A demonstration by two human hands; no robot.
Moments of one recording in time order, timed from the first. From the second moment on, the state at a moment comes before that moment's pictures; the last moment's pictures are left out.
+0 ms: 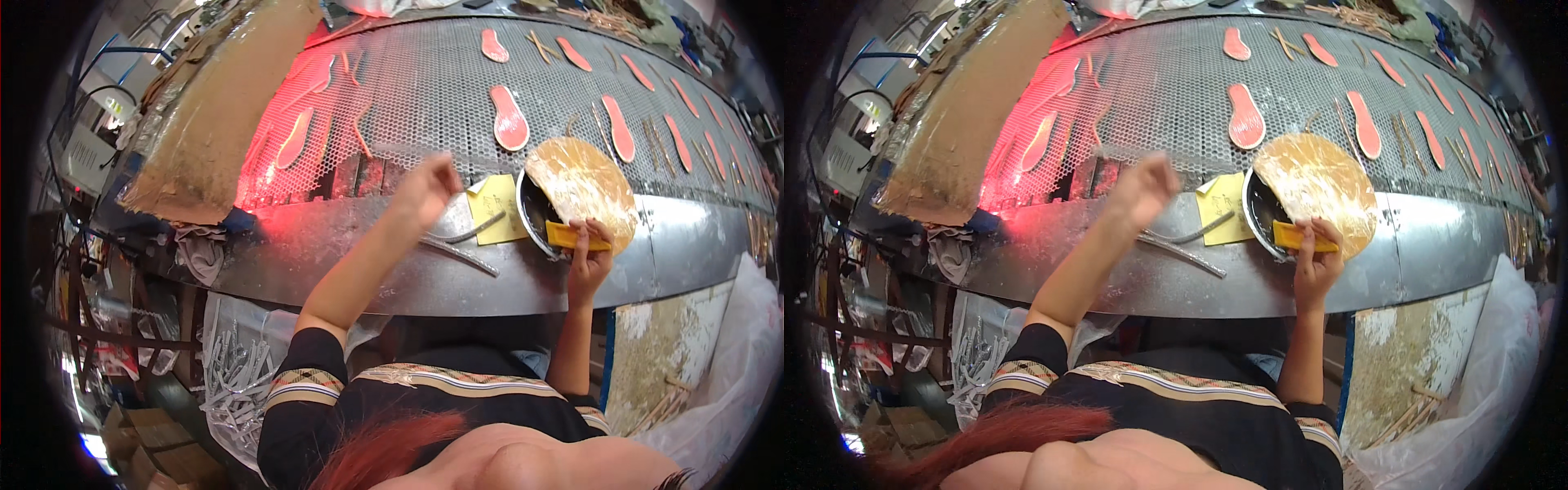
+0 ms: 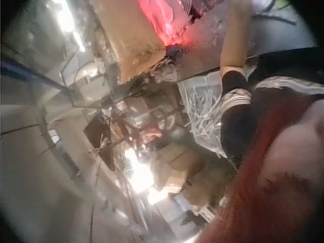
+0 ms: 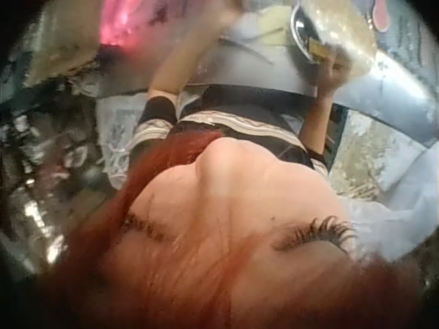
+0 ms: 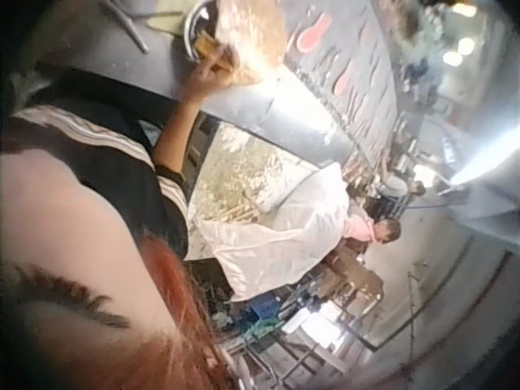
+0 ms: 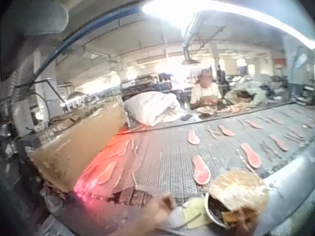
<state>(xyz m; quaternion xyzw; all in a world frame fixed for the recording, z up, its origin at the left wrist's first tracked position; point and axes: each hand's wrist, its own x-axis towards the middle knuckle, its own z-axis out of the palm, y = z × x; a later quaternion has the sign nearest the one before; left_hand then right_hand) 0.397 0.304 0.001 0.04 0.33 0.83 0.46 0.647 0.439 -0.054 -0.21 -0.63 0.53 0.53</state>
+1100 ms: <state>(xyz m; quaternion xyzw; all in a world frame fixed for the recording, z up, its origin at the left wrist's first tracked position) 0.479 0.277 -0.017 0.43 0.76 0.39 0.29 0.660 0.450 -0.017 -0.15 -0.76 0.44 0.46</state>
